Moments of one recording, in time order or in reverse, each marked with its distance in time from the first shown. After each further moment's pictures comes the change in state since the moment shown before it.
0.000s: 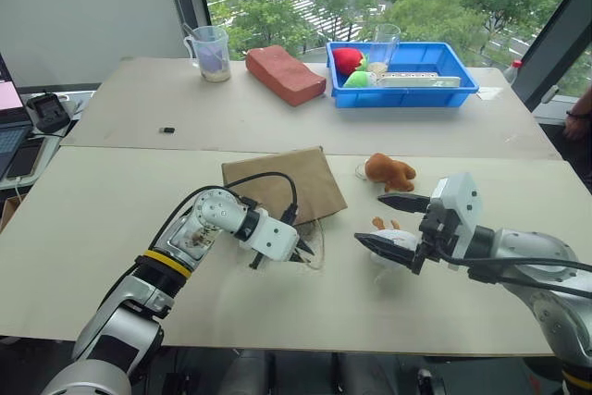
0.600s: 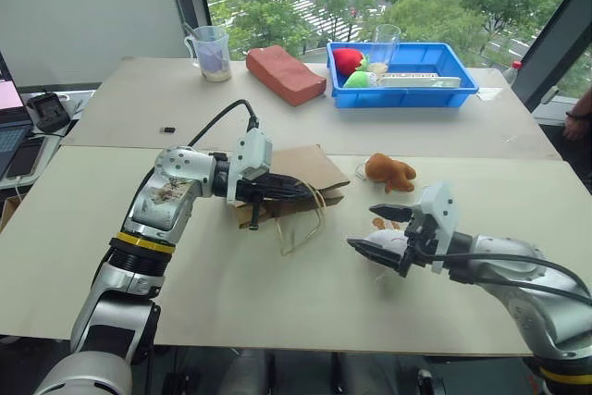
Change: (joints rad) left arm -0.073 0.008 0.280 -0.175 -0.366 0.626 0.053; right arm -0.004 0.081 0.130 0.126 -0.127 -0.065 0.004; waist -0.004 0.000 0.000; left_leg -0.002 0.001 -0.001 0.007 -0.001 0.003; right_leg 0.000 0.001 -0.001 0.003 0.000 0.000
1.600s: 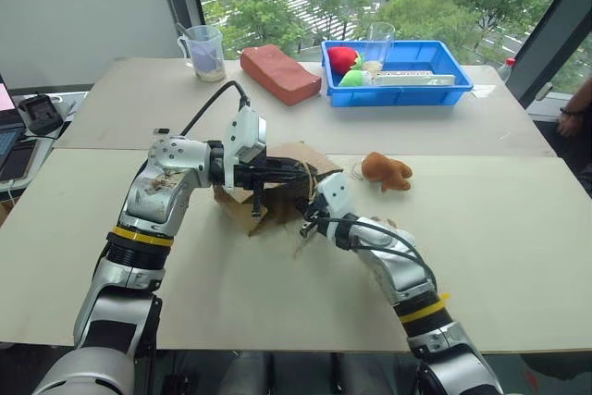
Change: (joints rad) left arm -0.039 -0.017 0.059 -0.010 -0.046 0.042 0.062; right arm -0.337 0.569 0.243 0.693 -0.403 -0.291 -0.265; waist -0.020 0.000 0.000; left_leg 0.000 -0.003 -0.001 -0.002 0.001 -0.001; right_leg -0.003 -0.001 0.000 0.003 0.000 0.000
